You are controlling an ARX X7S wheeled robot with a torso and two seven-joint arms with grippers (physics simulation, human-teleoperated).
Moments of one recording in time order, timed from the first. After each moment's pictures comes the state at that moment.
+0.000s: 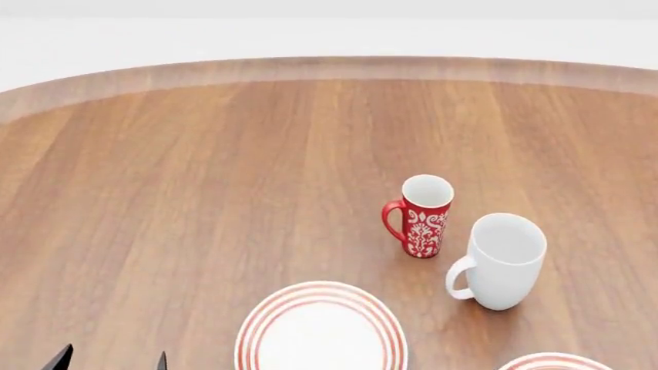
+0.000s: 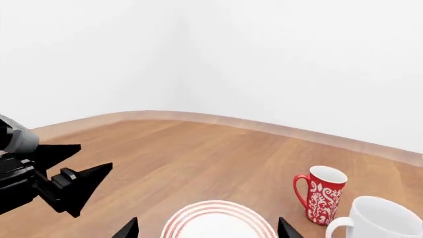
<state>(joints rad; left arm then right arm) -0.02 -0.21 0.25 0.01 -0.13 0.01 -0.23 -0.38 0.67 0.00 -0.44 0.59 -0.10 -0.30</state>
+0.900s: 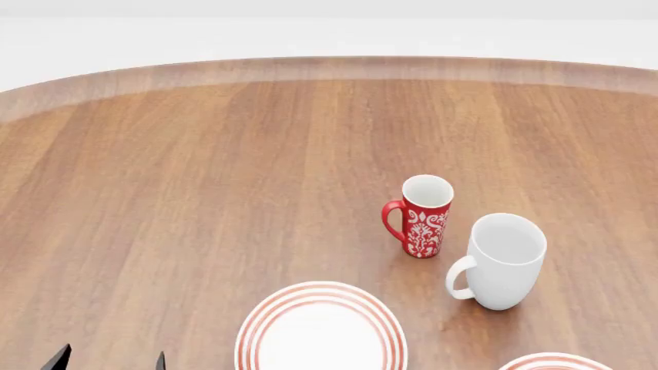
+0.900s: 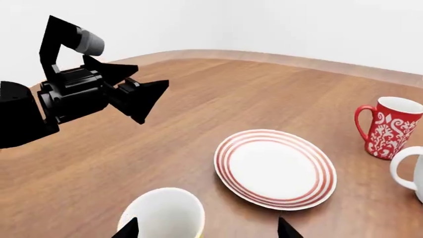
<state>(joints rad) -0.02 -0.22 0.27 0.01 -0.14 0.01 -0.26 -0.51 0.75 -0.05 -0.38 0.57 -0.10 -0.43</state>
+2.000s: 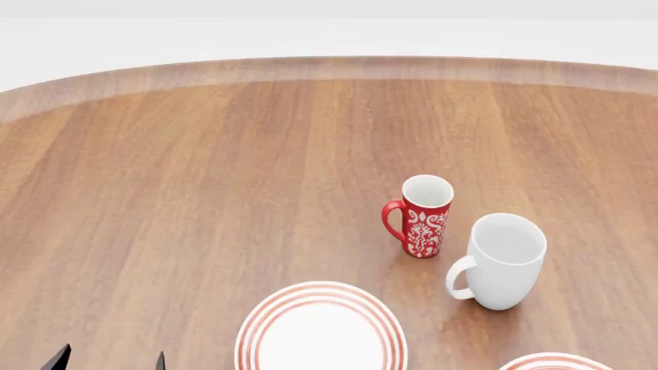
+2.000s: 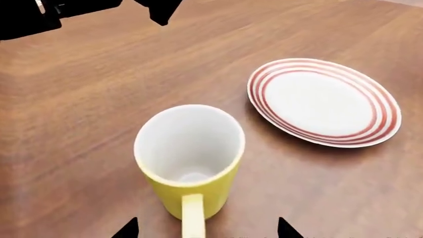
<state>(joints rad) -0.03 -0.24 0.29 0.00 -0.16 0.02 -0.28 -0.37 0.69 -0.26 -0.22 0.37 0.00 -0.46</state>
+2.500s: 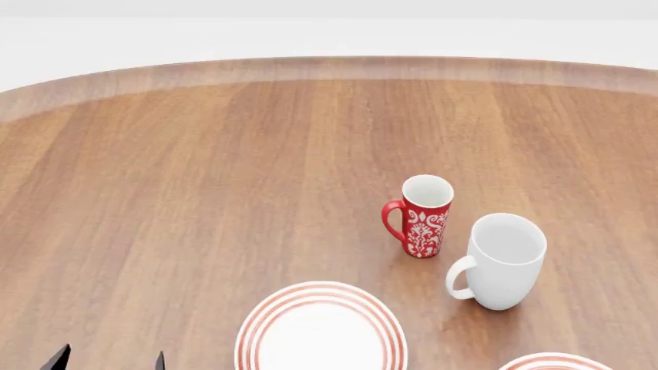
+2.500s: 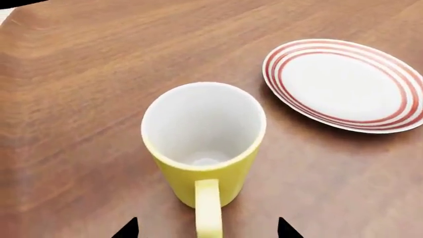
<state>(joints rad) -0.03 -0.25 0.30 0.00 -0.17 0.02 -0.29 -0.32 0.66 -0.32 -0.14 0.33 0.00 -0.48</state>
